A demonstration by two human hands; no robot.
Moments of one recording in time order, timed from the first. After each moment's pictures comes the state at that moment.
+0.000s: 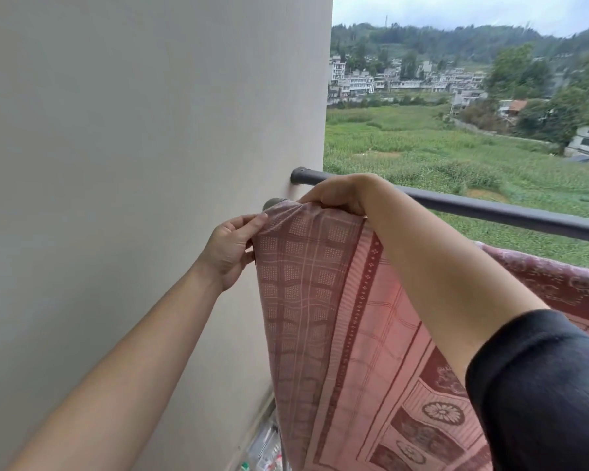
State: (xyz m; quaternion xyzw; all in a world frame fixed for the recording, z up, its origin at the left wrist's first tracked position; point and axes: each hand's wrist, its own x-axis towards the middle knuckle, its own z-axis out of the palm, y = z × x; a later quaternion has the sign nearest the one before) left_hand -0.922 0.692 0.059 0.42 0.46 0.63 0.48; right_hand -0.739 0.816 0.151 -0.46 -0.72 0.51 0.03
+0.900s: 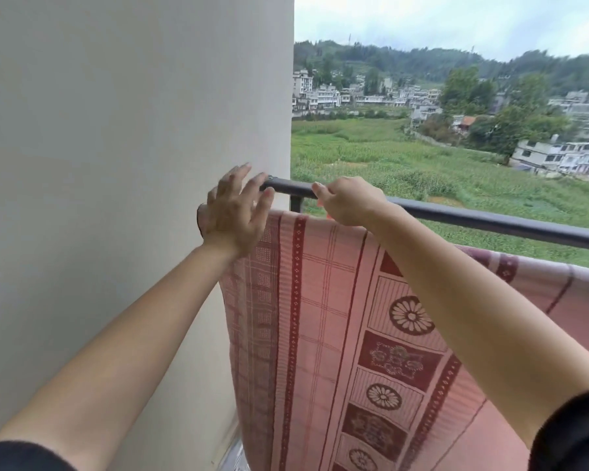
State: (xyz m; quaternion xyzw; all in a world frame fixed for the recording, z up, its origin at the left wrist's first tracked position) left_hand -0.872 0.716 0.093 0.67 0.59 0.41 -0.18; right_hand -0.664 0.753 0.154 -0.55 -0.82 0.00 0.17
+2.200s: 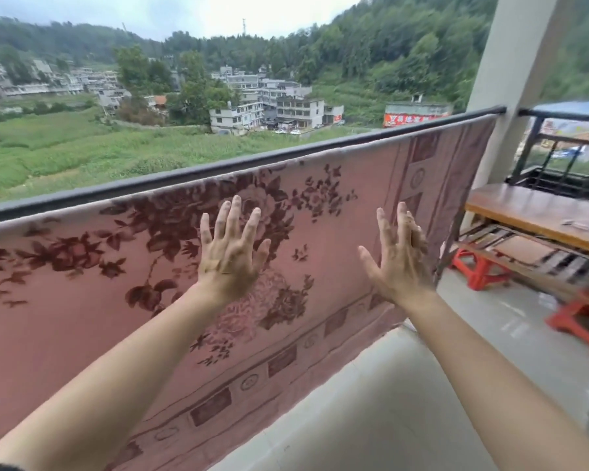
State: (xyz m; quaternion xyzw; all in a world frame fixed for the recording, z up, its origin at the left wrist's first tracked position) left_hand -0.065 0.446 0.010 0.92 0.25 0.30 -0.10; right_hand 0.142 0.222 -0.012 -0.88 -0.37 -0.23 0.20
